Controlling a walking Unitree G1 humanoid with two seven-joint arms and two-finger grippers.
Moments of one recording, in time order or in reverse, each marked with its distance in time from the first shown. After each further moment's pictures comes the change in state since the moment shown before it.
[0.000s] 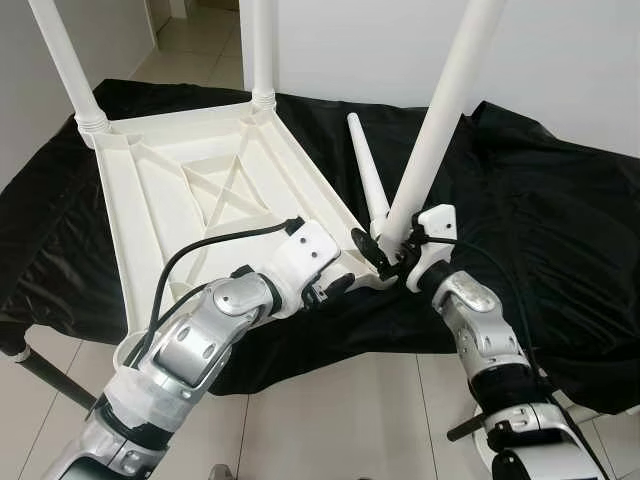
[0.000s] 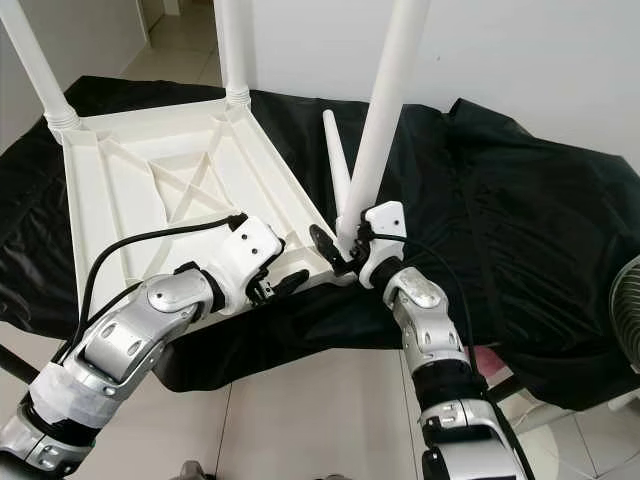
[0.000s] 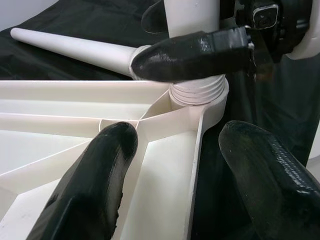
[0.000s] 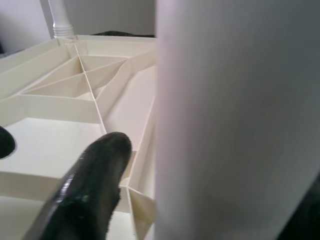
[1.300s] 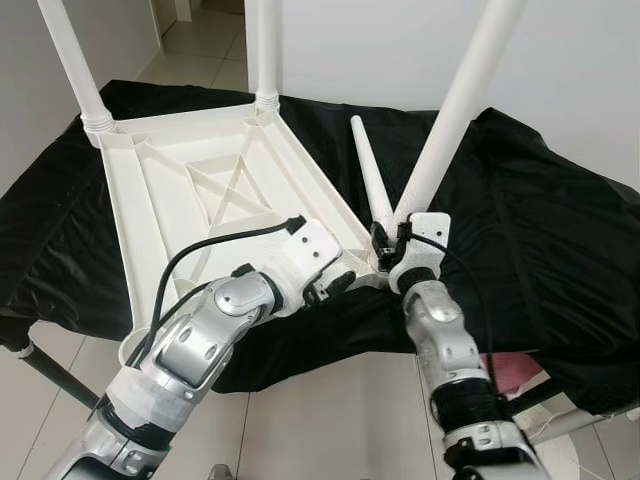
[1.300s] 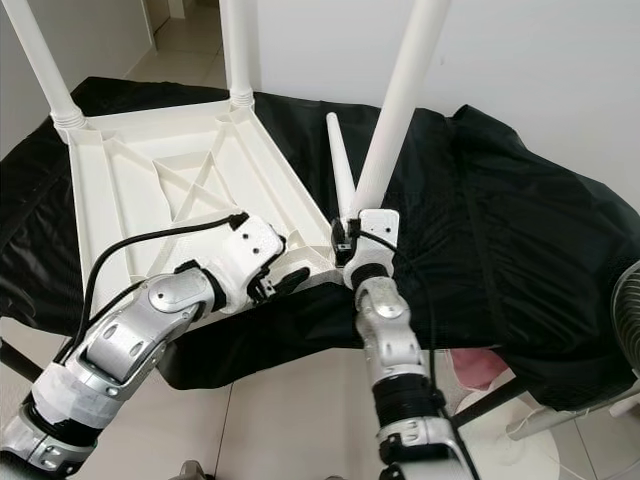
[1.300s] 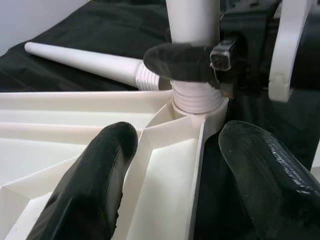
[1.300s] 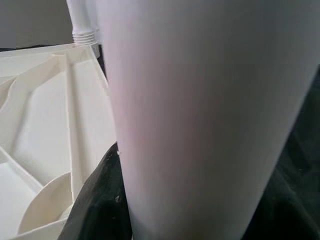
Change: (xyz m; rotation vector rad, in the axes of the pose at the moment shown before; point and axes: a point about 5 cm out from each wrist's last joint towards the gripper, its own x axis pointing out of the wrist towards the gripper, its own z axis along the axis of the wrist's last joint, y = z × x) left arm 0.004 0.000 0.005 0.019 -0.039 0.022; right arm 0.001 0.027 -0.006 0.116 -0.002 -0.584
